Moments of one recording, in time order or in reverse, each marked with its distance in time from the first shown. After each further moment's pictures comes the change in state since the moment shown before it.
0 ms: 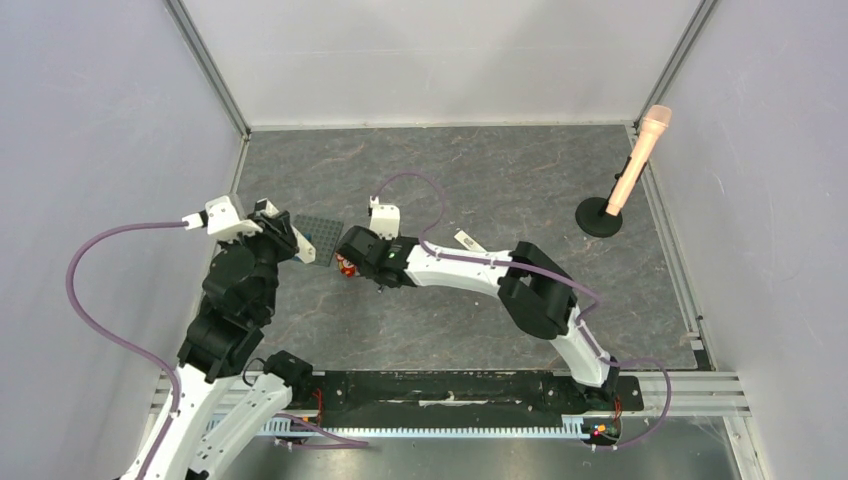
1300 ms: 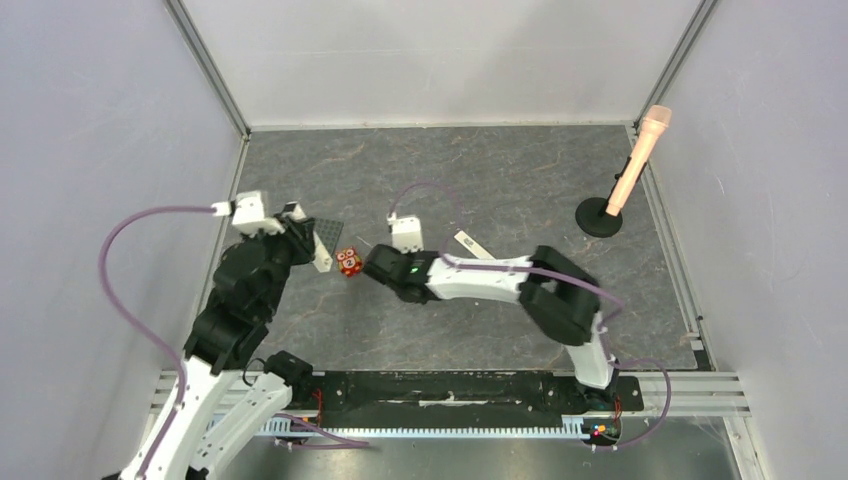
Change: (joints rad) left arm 0.000 -0.005 -0.019 -0.027 0.198 0.049; right arm 0.013 -0.078 -0.212 -0.036 0.154 -0.103
